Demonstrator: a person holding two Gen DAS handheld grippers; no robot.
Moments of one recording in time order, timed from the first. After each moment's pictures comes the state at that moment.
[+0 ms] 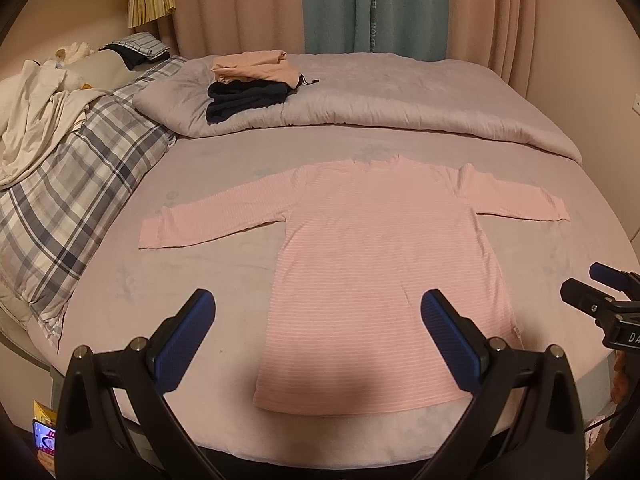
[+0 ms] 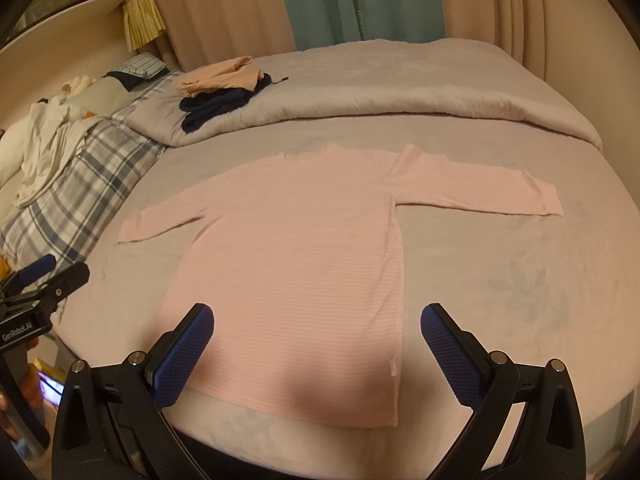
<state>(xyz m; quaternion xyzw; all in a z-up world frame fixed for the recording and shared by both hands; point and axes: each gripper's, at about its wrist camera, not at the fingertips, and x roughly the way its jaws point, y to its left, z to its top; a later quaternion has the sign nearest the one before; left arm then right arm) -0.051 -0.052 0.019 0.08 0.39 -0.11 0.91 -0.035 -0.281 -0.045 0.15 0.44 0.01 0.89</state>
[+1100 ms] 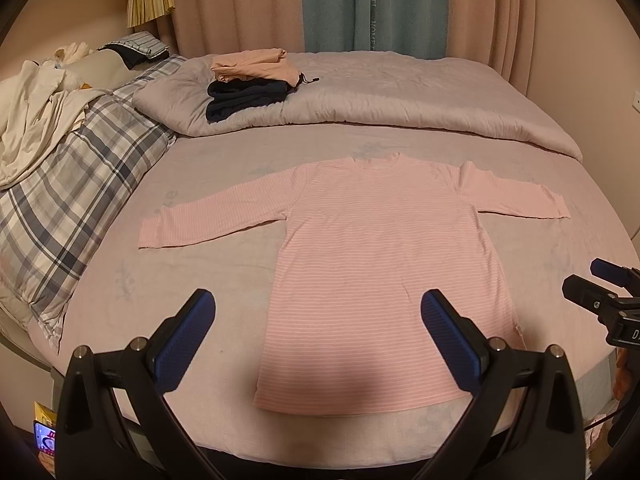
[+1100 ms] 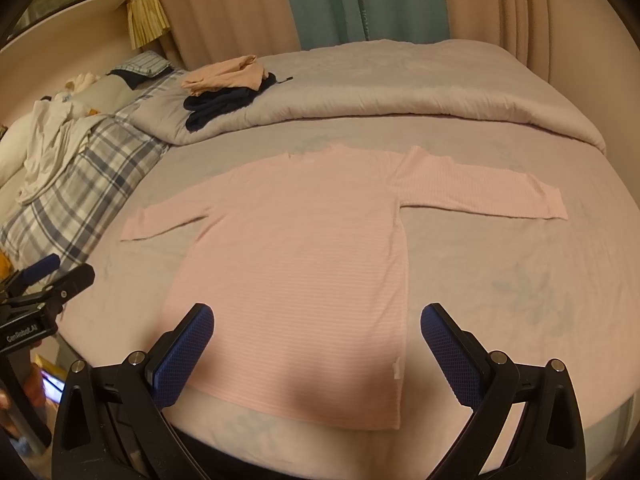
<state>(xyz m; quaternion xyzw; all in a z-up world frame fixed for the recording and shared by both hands) -0.054 -0.035 0.015 0.09 0.39 -0.11 0.91 -0.030 -0.280 -0.046 0.15 0.44 0.01 0.89</state>
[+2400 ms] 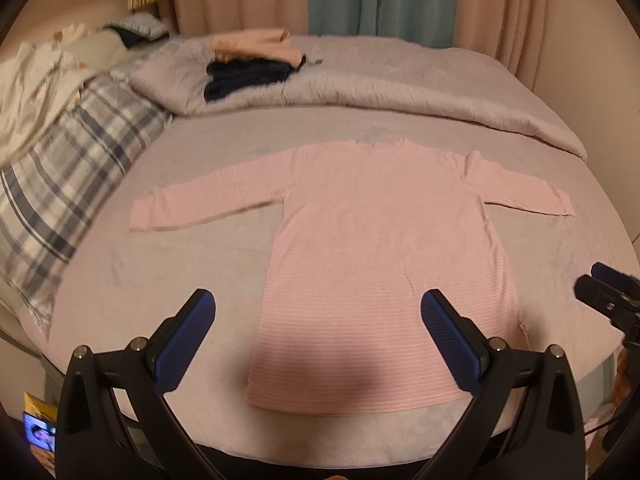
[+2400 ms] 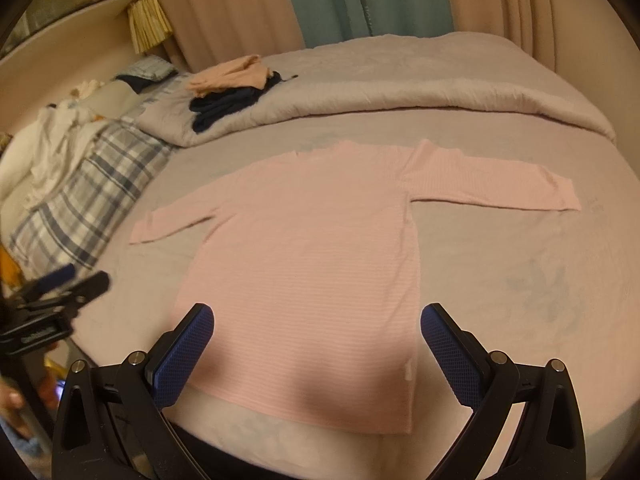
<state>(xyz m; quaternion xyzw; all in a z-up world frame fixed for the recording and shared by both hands) -0.036 -0.030 -0.012 0.07 0.43 -0.11 0.90 -0.029 -0.281 -0.058 0.18 0.43 0.04 0.89</state>
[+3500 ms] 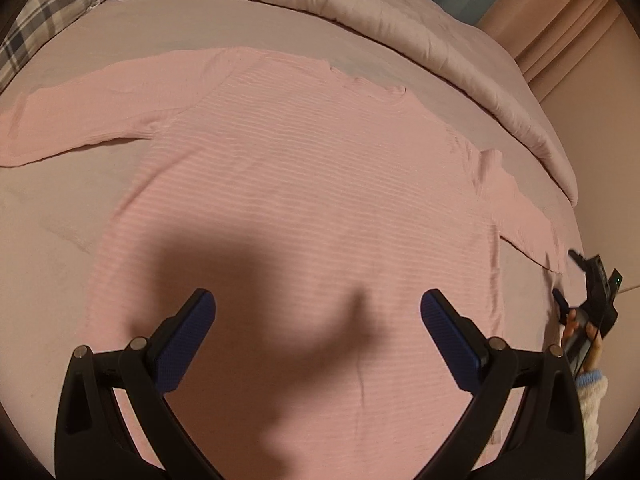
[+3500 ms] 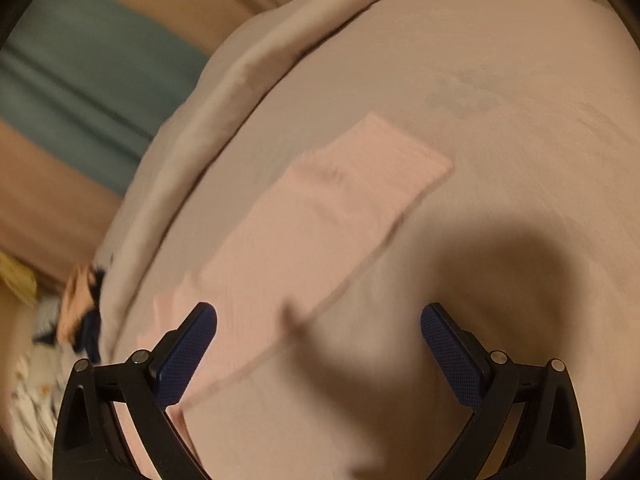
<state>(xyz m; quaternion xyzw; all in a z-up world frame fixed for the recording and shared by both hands) 0.118 -0.104 -0.139 -0.08 0.55 -0.17 0.82 0.032 -0.564 -0.222 0.49 0.32 -0.20 0.78</state>
